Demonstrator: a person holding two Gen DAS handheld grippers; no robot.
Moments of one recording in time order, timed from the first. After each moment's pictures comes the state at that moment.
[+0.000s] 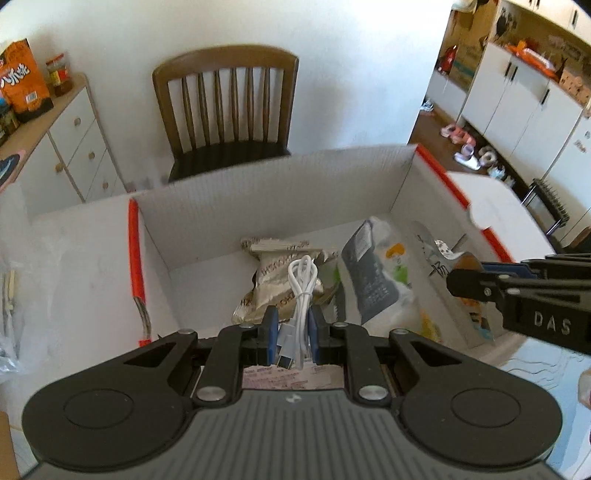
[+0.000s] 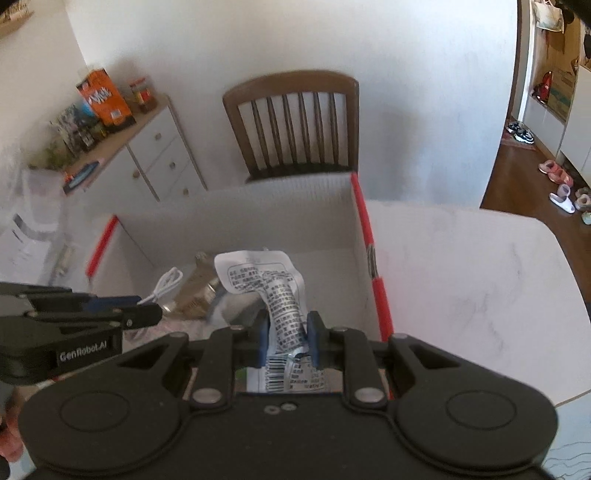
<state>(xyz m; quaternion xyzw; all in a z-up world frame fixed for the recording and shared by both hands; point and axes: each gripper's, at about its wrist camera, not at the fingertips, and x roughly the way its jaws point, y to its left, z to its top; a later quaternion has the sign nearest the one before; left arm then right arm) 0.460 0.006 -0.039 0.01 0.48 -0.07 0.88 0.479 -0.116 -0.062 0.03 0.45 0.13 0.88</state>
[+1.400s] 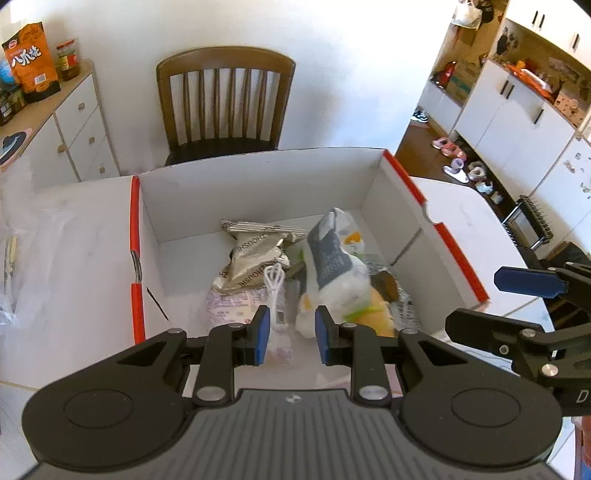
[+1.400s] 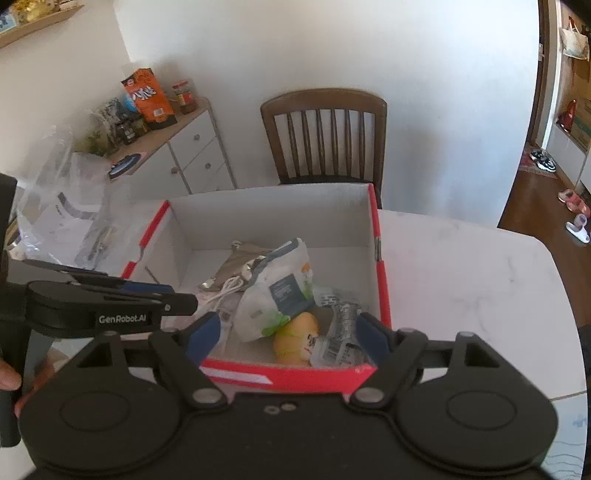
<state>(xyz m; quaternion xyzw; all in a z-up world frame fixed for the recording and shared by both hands) 0.416 -0.001 -0.004 -0.04 0.47 -0.08 0.88 0.422 -0.136 -0.014 0.01 0.42 0.19 0.89</state>
